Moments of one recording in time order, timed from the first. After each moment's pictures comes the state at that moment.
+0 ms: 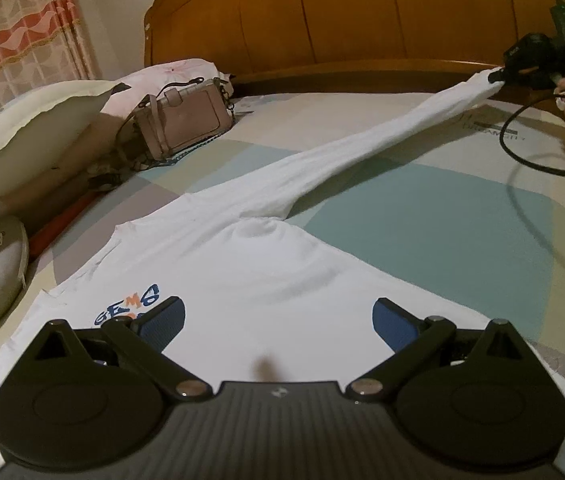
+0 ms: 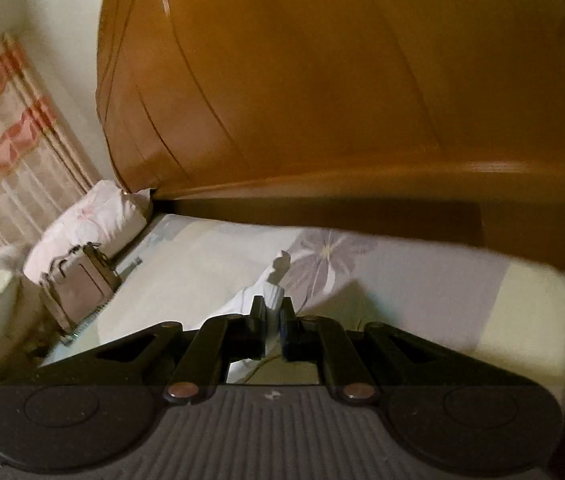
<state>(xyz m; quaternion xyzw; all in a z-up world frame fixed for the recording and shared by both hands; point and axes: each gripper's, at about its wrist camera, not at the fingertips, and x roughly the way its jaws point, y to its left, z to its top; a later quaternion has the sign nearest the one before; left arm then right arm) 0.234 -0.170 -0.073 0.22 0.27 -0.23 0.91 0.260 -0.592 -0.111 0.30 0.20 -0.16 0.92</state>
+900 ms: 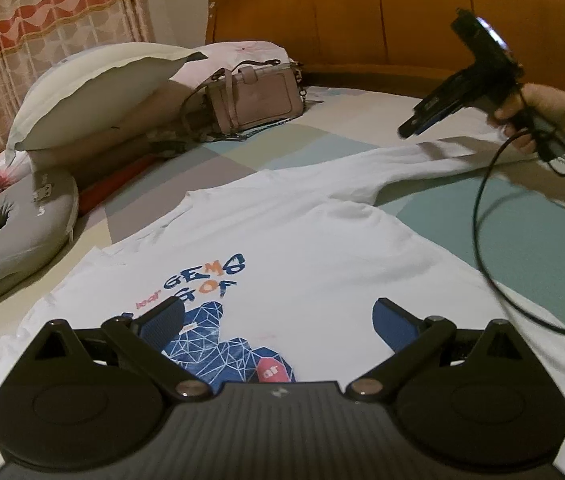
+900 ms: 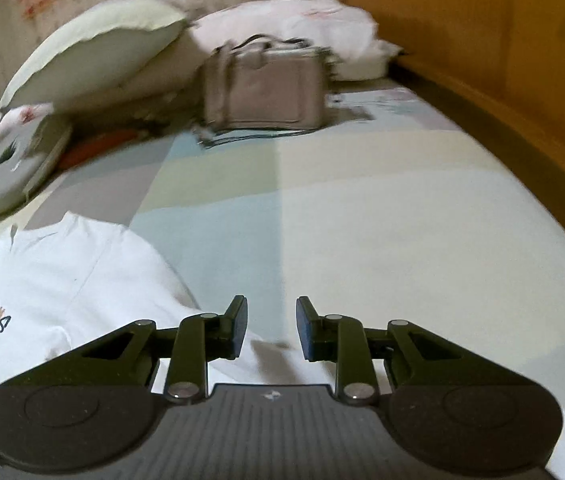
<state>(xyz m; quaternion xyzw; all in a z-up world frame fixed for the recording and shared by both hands) 0.257 -0.108 -0.066 0.17 0.29 -0.17 0.93 0.471 -0.368 -0.108 0.02 0.37 0.14 0.92</state>
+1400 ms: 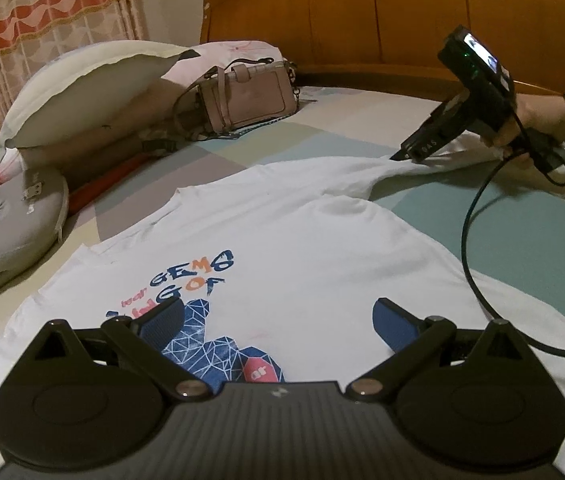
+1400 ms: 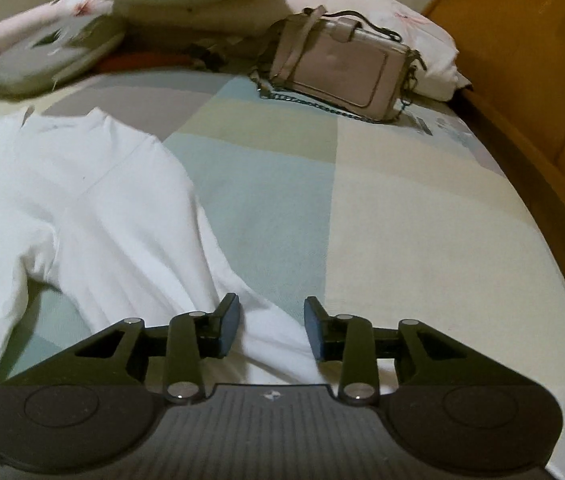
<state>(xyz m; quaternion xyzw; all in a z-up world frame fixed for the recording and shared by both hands) 0.261 -0.110 -0.079 0.17 0.29 -0.18 0.92 0.449 -0.330 -0.132 -0.15 0.37 0.17 0.90</state>
